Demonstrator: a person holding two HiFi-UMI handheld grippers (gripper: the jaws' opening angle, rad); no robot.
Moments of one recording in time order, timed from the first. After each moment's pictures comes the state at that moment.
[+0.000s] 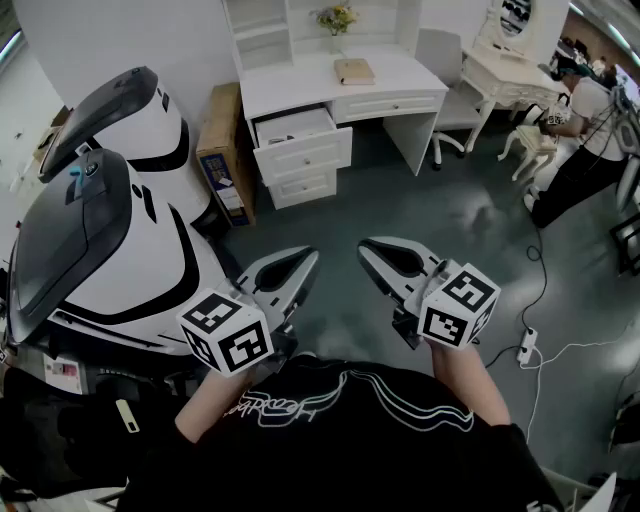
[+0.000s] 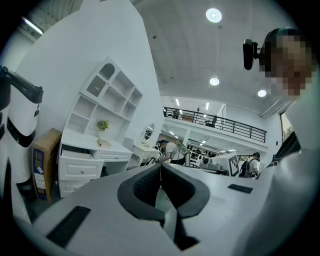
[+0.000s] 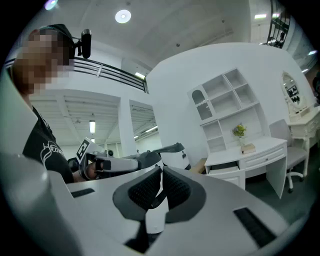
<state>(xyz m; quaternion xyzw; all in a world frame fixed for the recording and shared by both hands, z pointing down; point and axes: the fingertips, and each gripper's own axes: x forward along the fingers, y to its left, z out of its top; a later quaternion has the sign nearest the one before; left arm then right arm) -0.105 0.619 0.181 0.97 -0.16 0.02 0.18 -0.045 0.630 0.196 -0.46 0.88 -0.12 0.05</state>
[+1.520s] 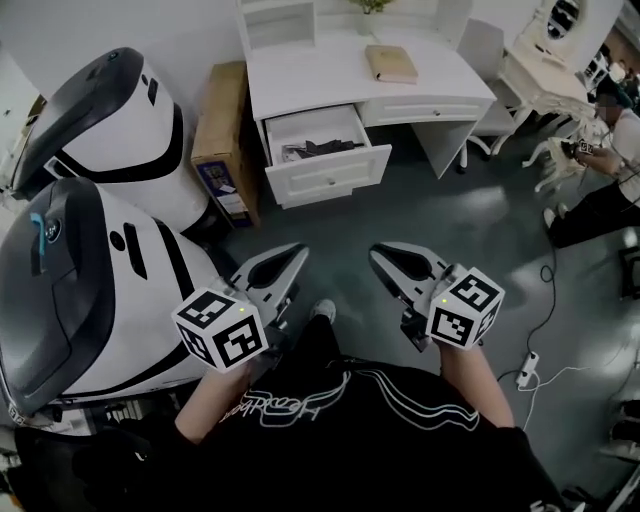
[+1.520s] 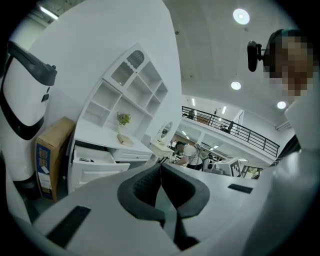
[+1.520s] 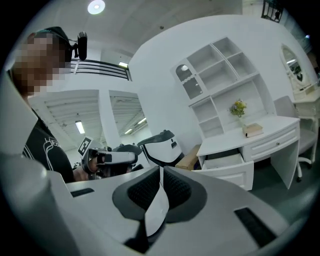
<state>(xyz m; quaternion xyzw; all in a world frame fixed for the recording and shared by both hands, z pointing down) -0.103 0.311 0.243 0.94 -0.20 0.03 0.26 -0.015 0.340 0.270 -0.45 0.87 -0.21 0.01</state>
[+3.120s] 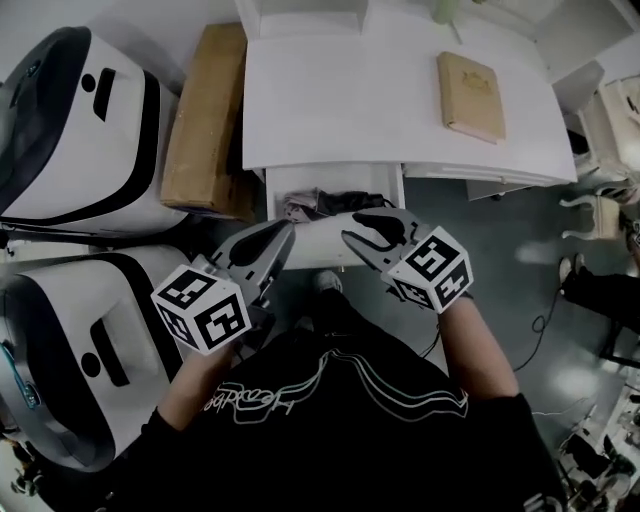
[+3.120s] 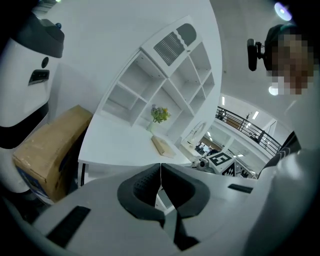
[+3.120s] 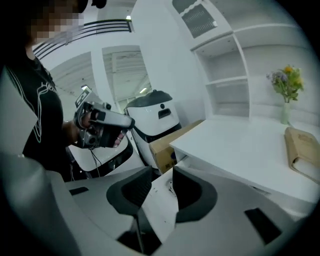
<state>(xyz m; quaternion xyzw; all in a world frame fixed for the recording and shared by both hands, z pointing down) -0.001 -0.151 0.345 0.88 -0.30 0.08 0.36 0.075 -0.137 0.416 -0.29 0.90 -0.22 -0.23</state>
